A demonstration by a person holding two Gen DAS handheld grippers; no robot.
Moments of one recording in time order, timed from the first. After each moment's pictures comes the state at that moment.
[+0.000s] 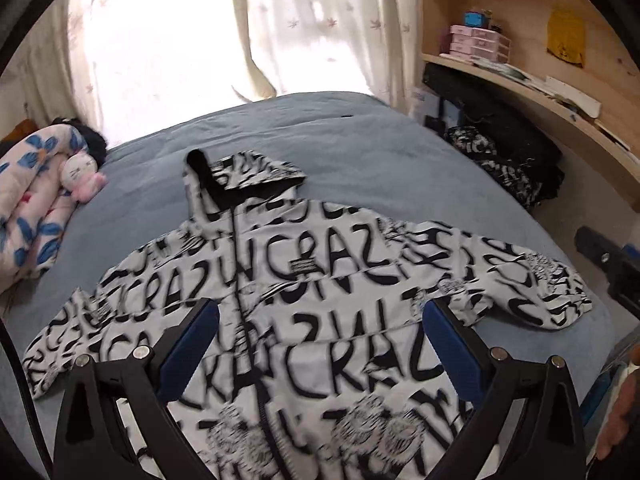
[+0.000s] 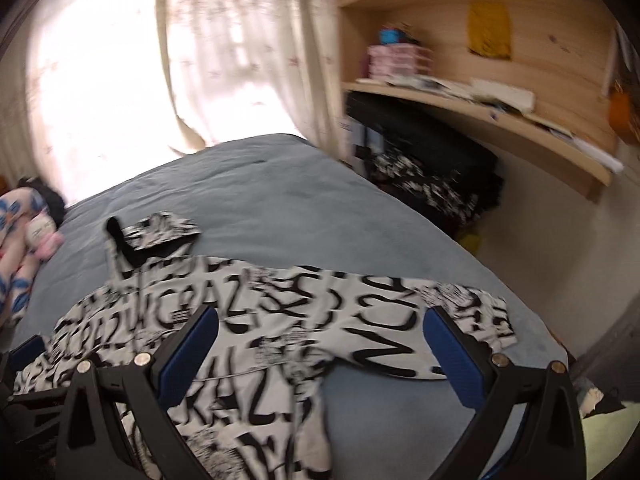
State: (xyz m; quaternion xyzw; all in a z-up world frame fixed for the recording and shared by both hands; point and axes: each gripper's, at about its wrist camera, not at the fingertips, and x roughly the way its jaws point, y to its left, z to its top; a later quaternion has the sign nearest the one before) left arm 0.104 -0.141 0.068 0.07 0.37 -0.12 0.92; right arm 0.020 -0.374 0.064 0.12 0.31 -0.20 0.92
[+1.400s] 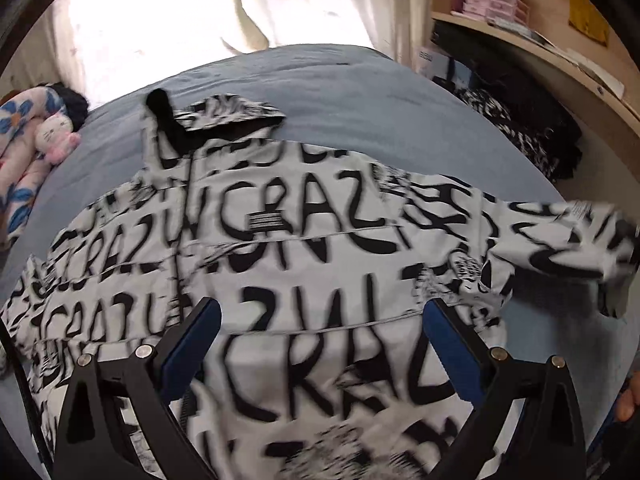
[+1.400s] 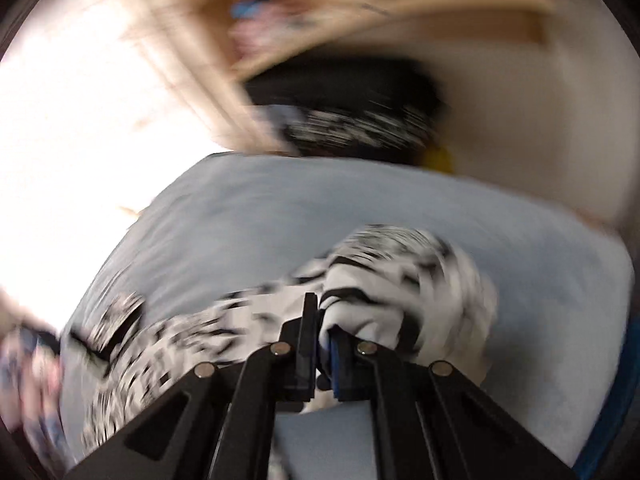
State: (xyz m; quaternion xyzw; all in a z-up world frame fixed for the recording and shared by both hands) left arm 0.153 -0.179 -0.039 0.05 0.44 -0.11 0.89; right arm 0.040 -0.459 -0.012 0.26 0.26 -0.21 0.91
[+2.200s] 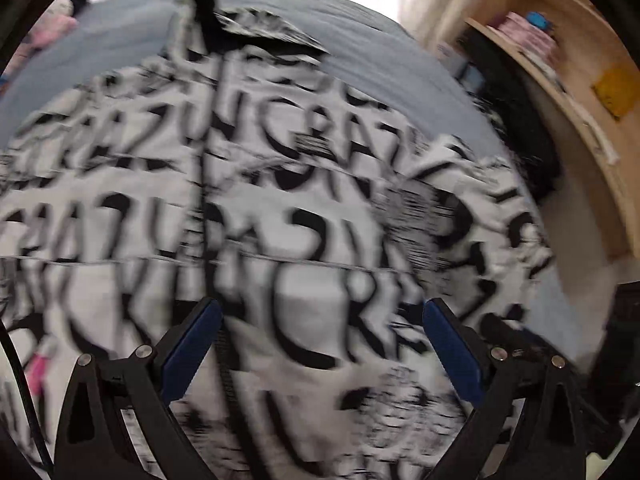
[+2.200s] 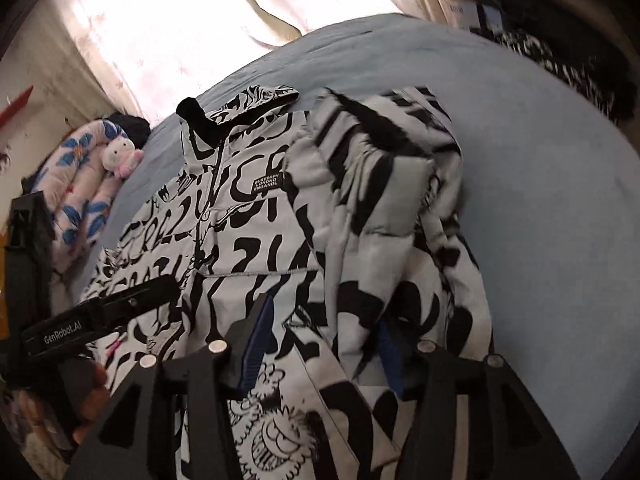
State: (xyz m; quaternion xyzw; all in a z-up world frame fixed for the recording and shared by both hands) left arm 0.170 -0.078 -0.090 -0.10 0.53 -0.18 0.82; right arm 0.065 -0.305 -0.097 0.19 0.43 0.06 0.88
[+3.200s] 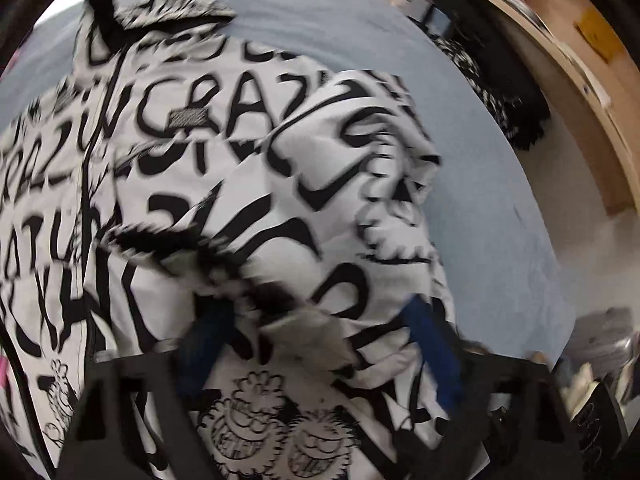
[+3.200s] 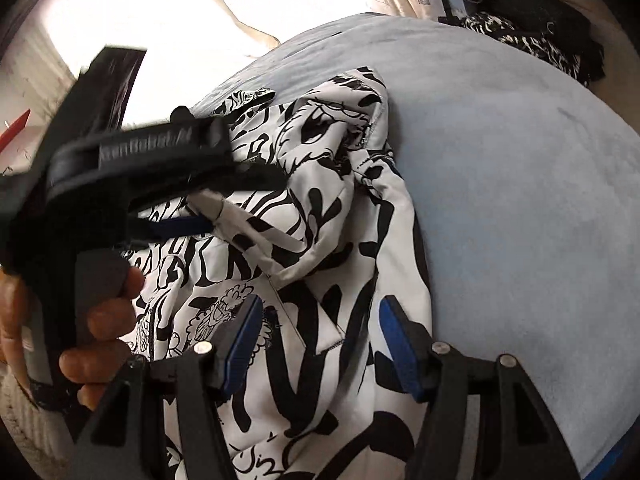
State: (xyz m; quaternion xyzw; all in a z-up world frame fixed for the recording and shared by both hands) left arm 0.166 -0.188 -0.090 -0.05 0.58 -0.20 0.79; right arm -0.017 -0.333 -0.115 0.23 0.42 0.03 0.87
